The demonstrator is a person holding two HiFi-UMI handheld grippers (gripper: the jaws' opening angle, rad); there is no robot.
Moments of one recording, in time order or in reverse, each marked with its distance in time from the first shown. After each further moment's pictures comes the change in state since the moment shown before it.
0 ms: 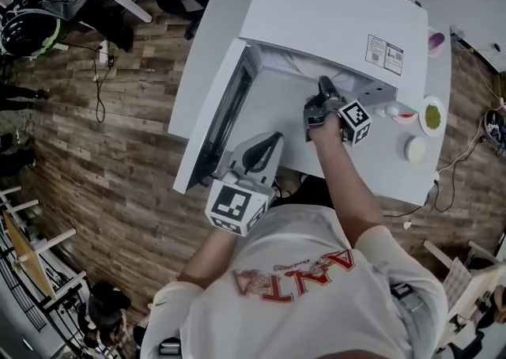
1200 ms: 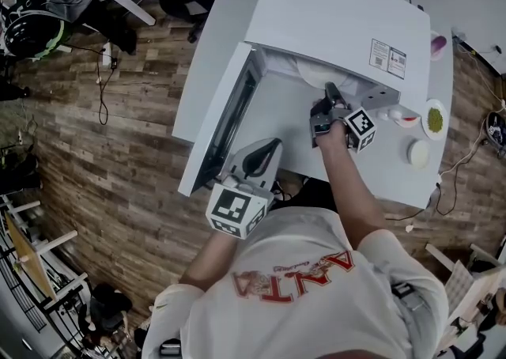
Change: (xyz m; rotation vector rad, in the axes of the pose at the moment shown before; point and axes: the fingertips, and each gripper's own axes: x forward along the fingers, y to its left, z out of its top) left arm -0.009 0.008 -0.010 -0.019 0.026 0.004; right arm -0.007 0.005 0.003 -0.034 0.008 0.059
